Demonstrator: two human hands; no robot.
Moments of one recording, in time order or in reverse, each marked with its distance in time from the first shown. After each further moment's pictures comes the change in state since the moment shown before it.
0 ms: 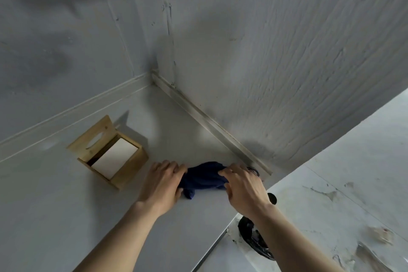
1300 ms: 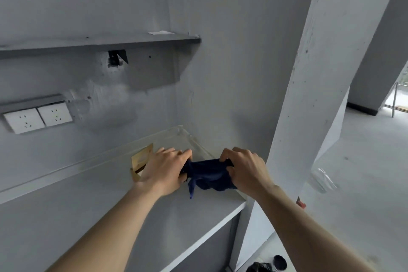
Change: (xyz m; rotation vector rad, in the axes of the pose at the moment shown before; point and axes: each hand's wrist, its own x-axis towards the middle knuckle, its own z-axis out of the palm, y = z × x) left_hand -0.139 0.099 -0.225 0.122 0.421 -0.037; right_hand -0.154 -0.062 -0.208 -0.067 0.352 -0.240
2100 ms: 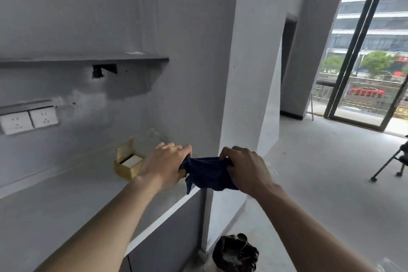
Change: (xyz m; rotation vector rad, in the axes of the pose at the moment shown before) left_hand -0.161 0.104 -0.137 -0.097 0.049 0.182; right_hand -0.247 -0.107 -0.114 -0.106 0.148 0.164
